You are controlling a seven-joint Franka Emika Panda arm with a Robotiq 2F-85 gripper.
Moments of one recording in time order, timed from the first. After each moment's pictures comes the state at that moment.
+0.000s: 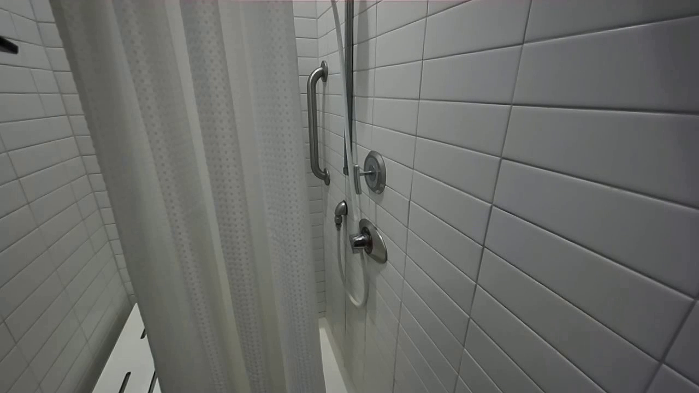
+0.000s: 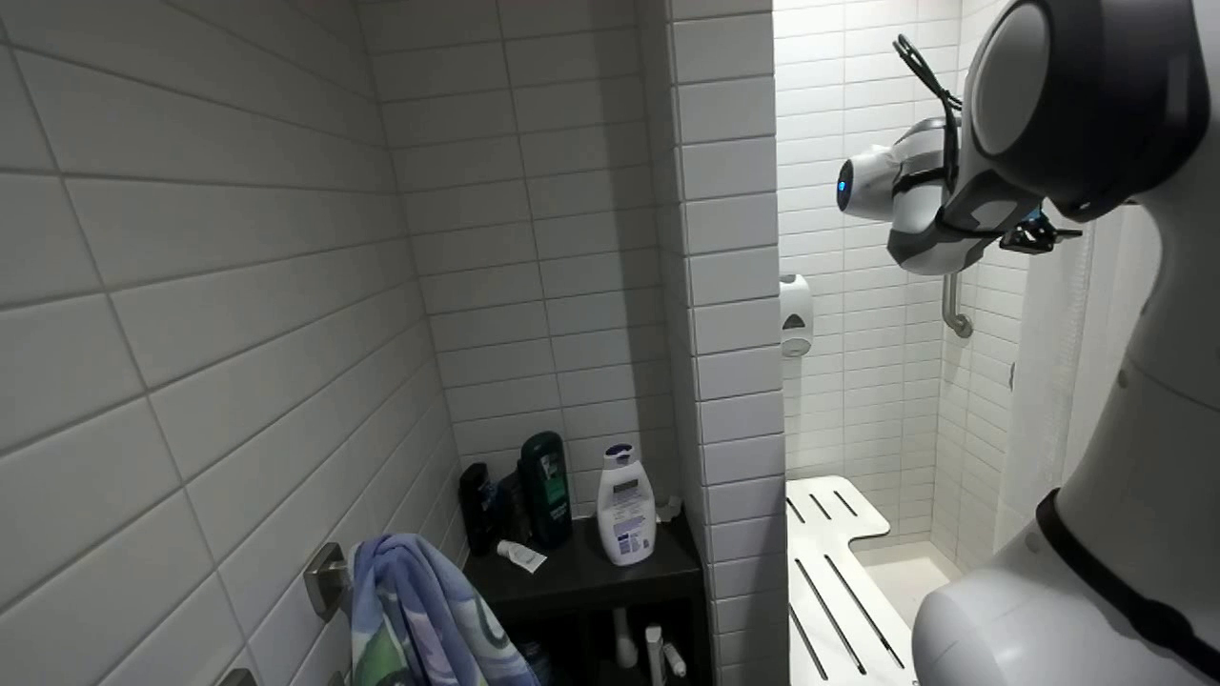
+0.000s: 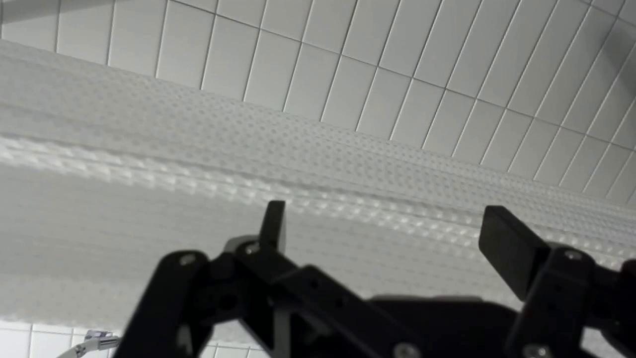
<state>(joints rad) -0.24 -0.18 -0.23 -2.03 -1.52 1.87 -0.03</state>
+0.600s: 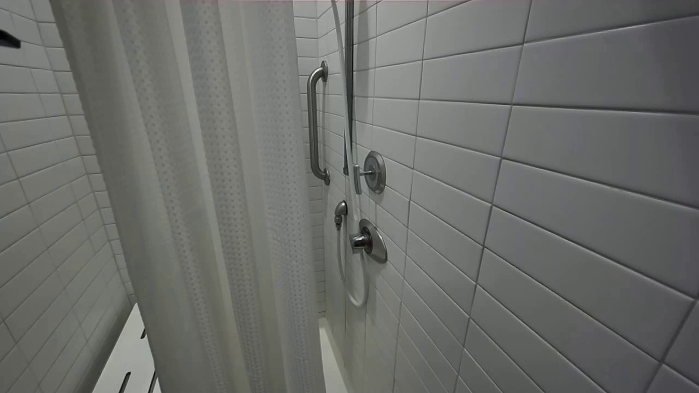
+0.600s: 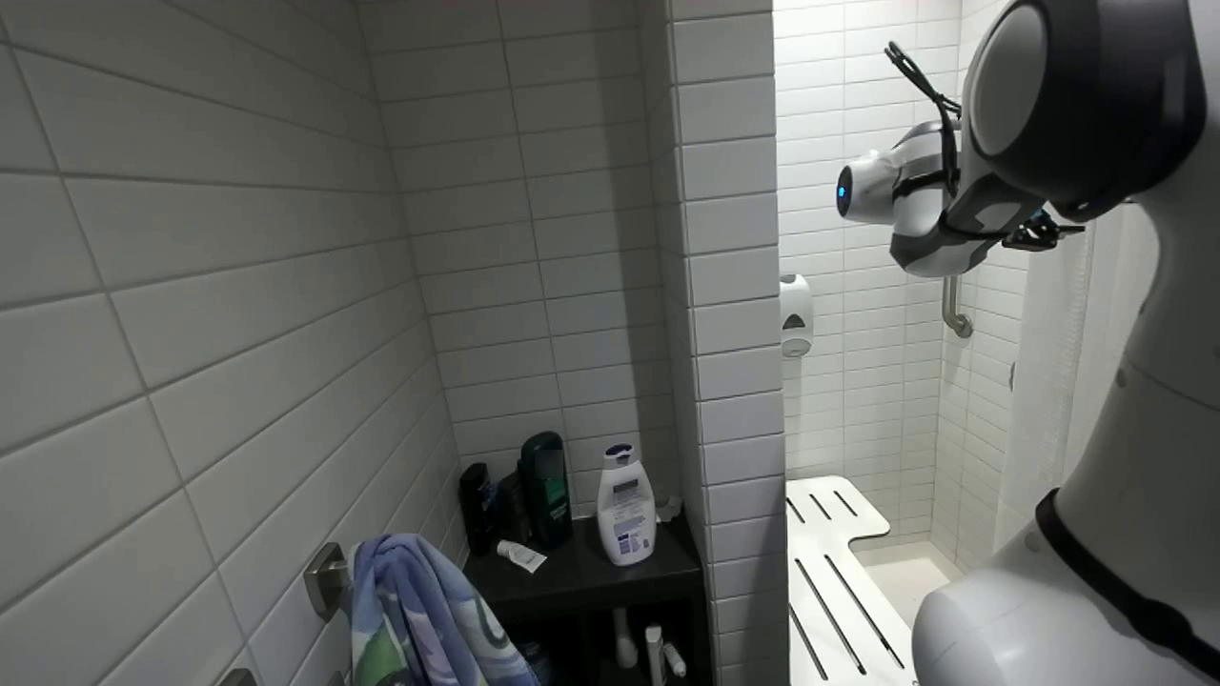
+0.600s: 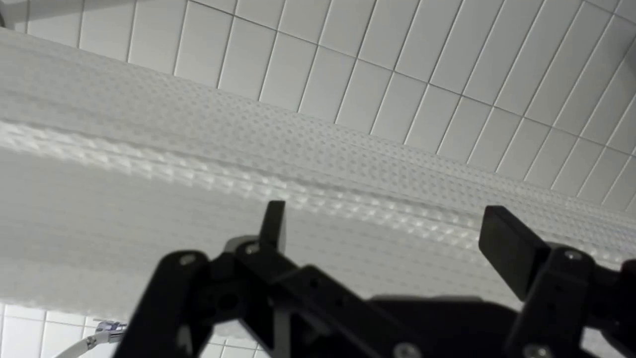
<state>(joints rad) -0.24 -0.17 -0.23 -2.03 -1.57 1.86 -0.03</state>
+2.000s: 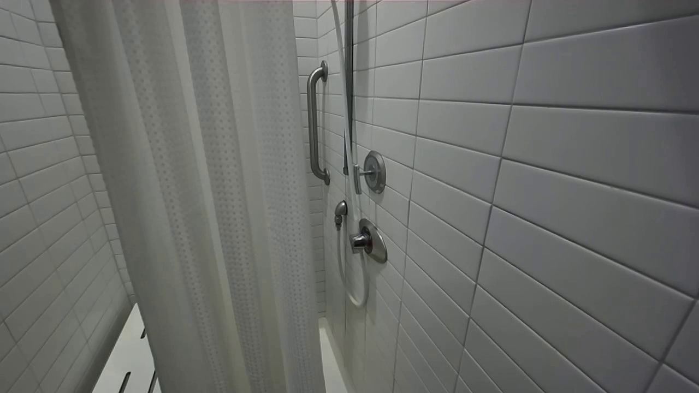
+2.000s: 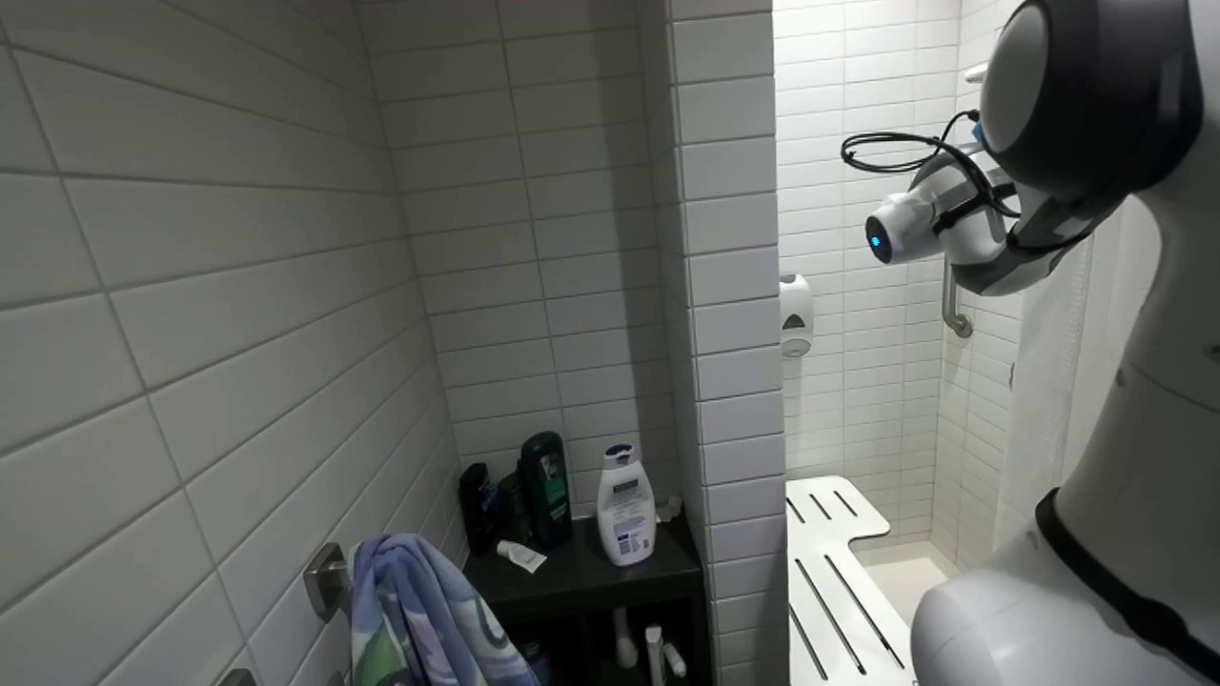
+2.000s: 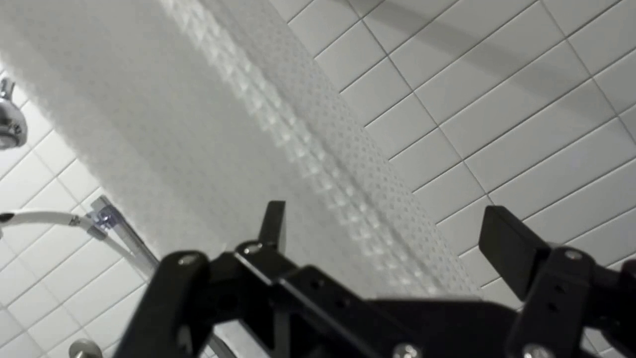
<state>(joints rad) -0.26 -0.18 -0.28 -2.11 -1.98 1.88 -0.43</state>
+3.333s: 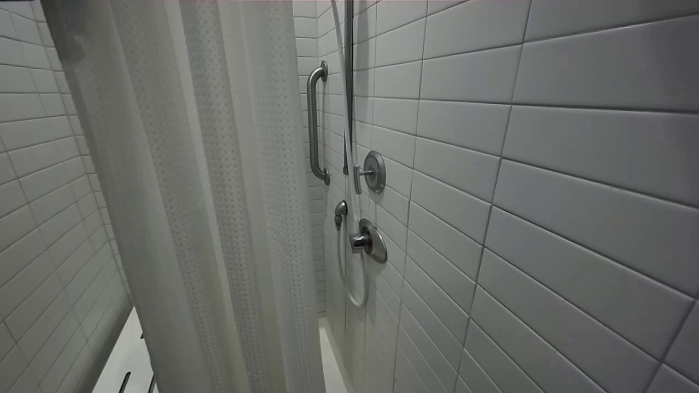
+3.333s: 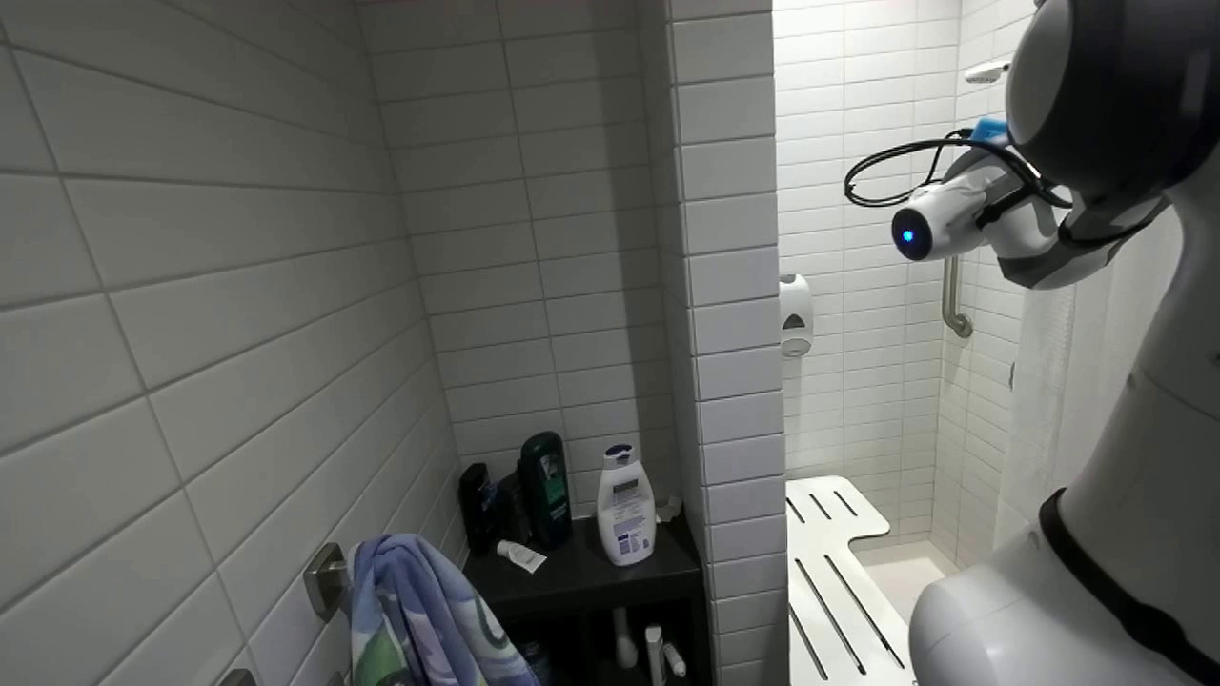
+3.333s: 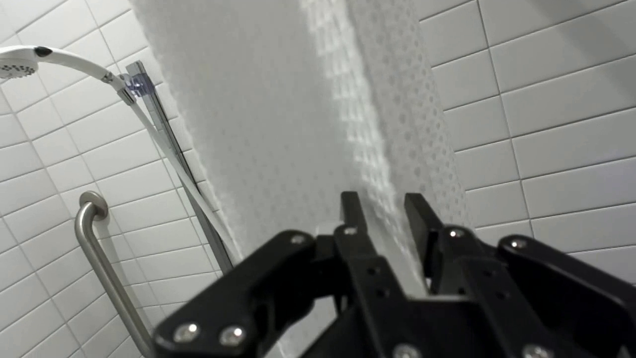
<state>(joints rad) -0.30 -0.22 -0.33 -2.13 -2.06 2.20 -0.67</state>
